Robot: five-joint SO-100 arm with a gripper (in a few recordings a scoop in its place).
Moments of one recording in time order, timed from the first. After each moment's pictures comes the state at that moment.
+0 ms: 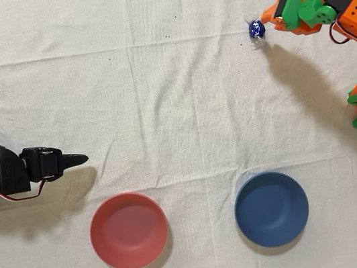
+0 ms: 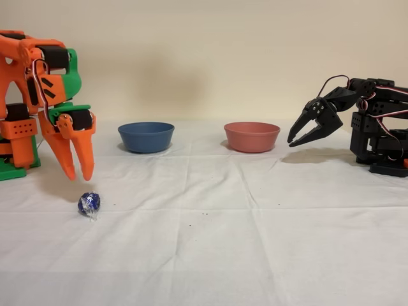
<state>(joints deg) 41.7 86.8 100.5 66.4 -19.2</state>
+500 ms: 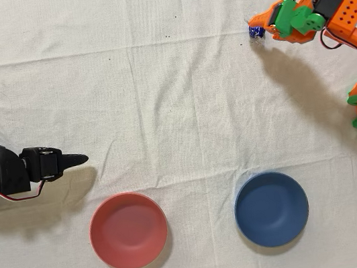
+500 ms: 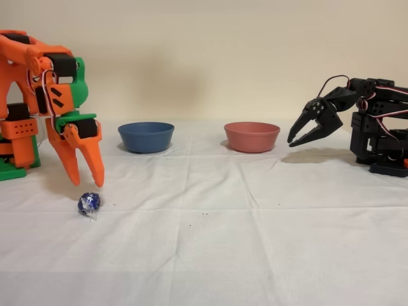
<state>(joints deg) 39.6 82.8 101.8 66.4 -13.4</state>
